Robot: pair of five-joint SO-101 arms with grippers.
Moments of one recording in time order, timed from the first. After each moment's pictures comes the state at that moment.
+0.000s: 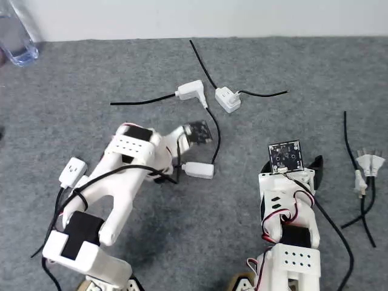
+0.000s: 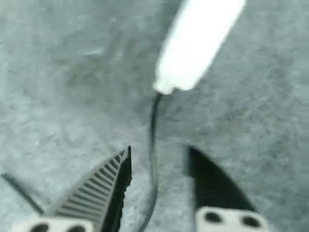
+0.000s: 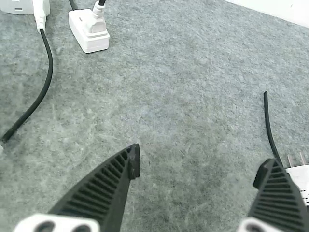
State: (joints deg) left arm 12.0 4.7 25.5 62.1 -45.1; right arm 5.5 -73.1 88.1 25.1 16.7
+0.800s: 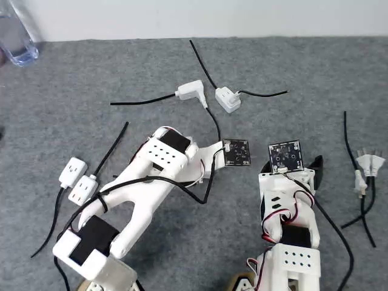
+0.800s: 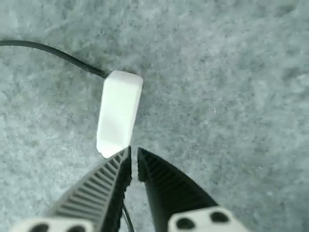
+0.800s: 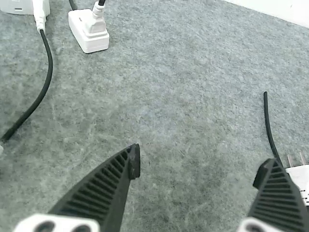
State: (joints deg) left arm 27.7 4.7 20.3 69.4 -44.6; right arm 5.5 -73.1 88.1 25.1 16.7
